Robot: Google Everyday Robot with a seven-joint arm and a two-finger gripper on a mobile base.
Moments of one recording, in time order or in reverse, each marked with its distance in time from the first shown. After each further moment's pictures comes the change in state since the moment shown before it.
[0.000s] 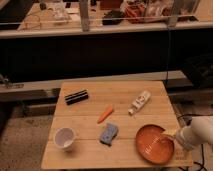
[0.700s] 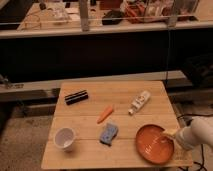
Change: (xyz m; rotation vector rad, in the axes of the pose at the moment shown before) arm 0.004 -0.001 0.008 0.030 0.006 0.049
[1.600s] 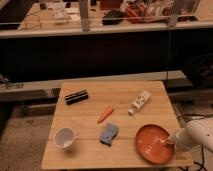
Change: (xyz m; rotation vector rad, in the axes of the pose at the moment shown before) arm -0.003 0.003 0.014 -0.014 0.009 -0.014
